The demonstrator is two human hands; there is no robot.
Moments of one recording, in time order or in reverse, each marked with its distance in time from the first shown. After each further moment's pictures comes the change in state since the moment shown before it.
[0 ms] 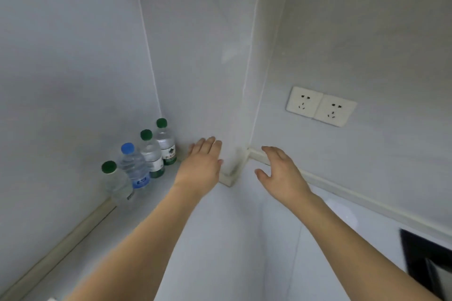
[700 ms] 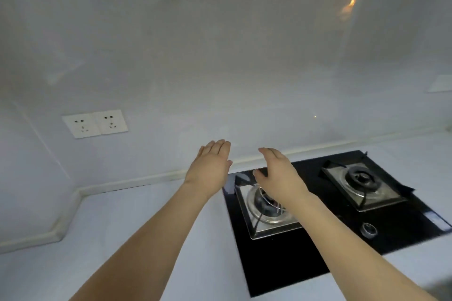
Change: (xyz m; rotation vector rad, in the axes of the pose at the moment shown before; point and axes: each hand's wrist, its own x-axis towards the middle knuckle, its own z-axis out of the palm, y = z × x) left_hand -0.059 0.471 0.017 -0.134 -0.089 0.737; right_hand -0.325 0.241 -0.224 -0.065 0.369 0.572
